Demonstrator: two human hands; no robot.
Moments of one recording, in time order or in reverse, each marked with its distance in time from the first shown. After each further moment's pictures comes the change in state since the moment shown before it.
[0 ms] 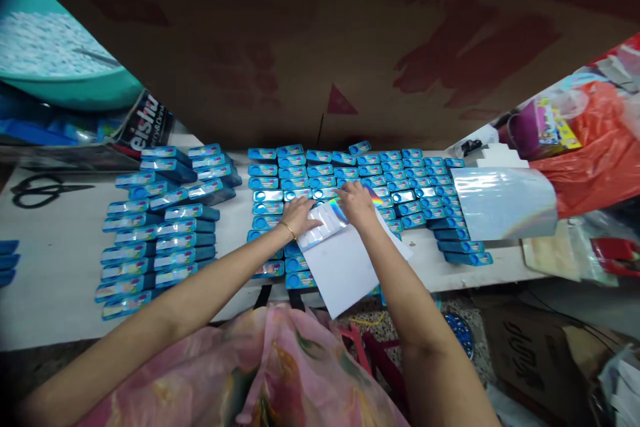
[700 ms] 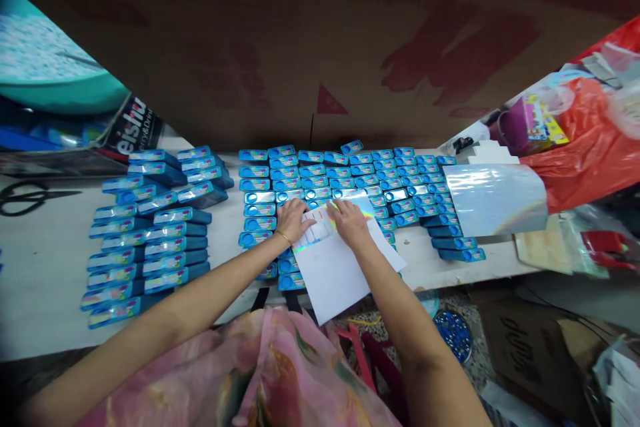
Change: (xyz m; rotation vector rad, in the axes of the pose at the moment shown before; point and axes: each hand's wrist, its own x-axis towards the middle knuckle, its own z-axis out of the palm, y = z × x) left_hand -0.008 0.005 0.020 -0.087 0.184 0.008; right_hand -0.045 0.000 0.041 -0.052 0.081 -0.091
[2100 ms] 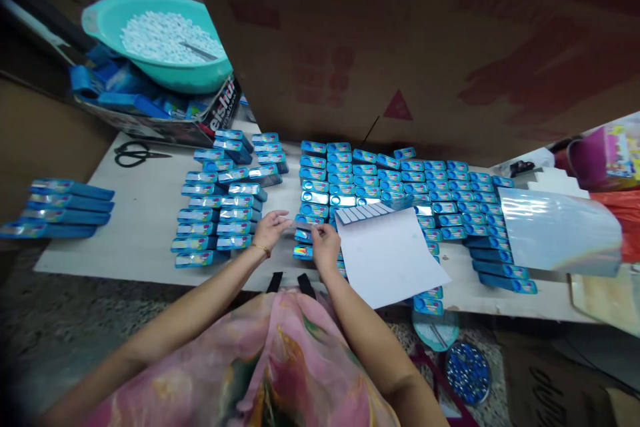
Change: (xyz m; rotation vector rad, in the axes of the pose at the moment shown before) left_hand -0.126 -0.135 -0.052 -1.104 0.282 -0.551; right_hand 0.009 -0.223 0.016 1.147 0.141 0.703
